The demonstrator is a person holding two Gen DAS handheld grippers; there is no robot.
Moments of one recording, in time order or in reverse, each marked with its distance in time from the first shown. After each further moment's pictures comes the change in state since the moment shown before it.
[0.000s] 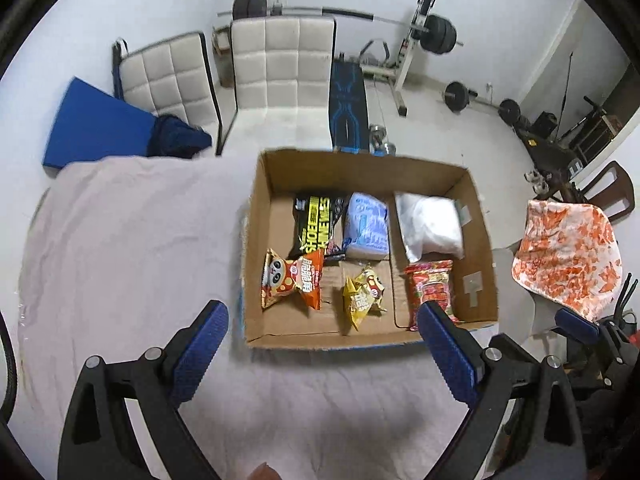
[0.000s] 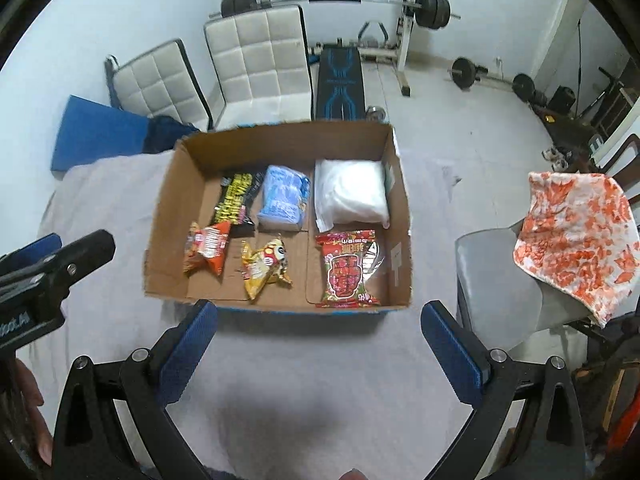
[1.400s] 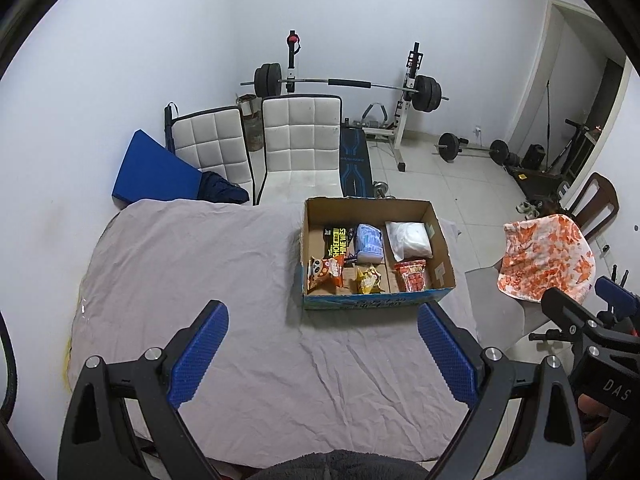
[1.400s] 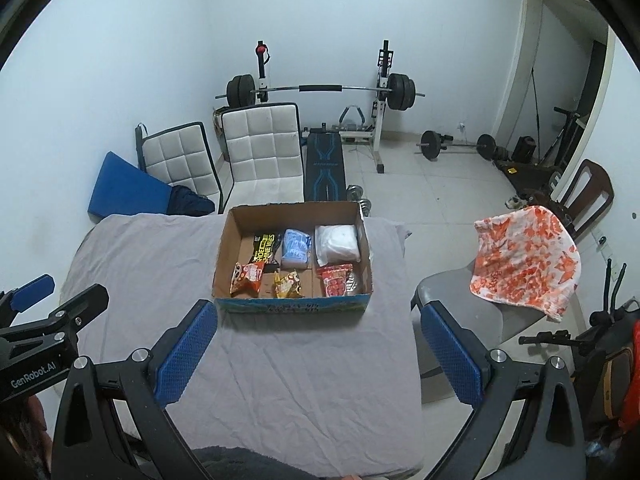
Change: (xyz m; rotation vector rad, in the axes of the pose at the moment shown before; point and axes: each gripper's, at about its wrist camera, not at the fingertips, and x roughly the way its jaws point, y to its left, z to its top) left arm -0.221 0.021 -0.107 0.030 -0.225 0.043; right arm -0.265 0.042 -0.109 0.023 -0.298 -0.069
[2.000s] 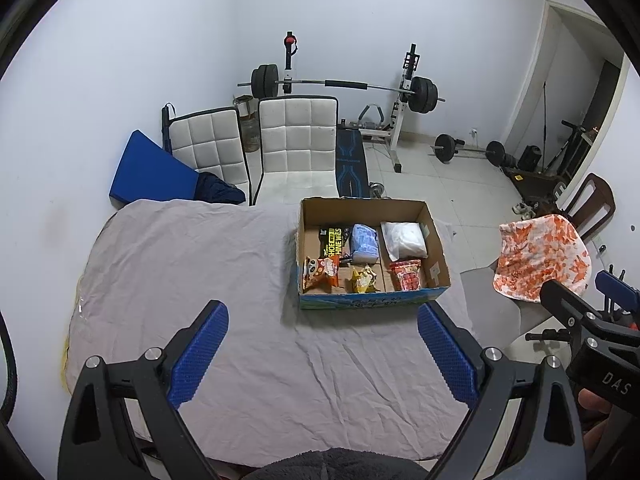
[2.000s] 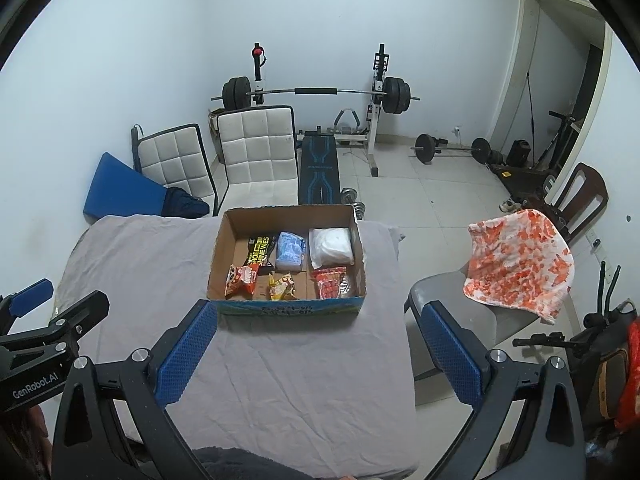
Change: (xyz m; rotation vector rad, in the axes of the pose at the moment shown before) left arm -0.010 0.001 -0.003 0.000 -0.001 -0.013; right arm -0.006 0.001 0.008 -0.010 -0.006 -0.018
